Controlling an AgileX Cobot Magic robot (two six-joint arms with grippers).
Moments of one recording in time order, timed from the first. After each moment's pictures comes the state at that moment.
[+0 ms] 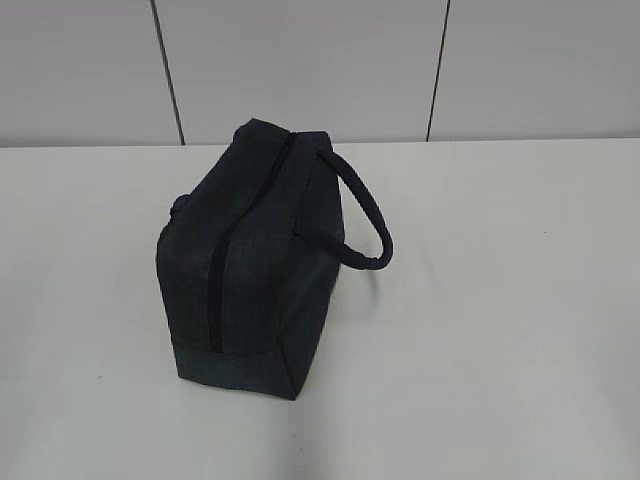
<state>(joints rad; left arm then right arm) -0.34 0.04 -0.52 -0.07 1.11 0.09 0.34 -0.02 -0.50 -0.10 1.15 -0.03</state>
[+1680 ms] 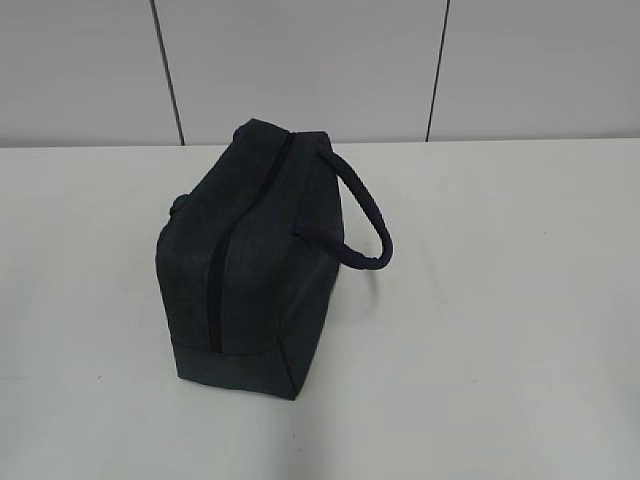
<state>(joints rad) -0.05 -0.02 -0.52 -0.07 1.11 0.09 0.13 -0.02 -0.50 -0.10 1.15 -0.03</state>
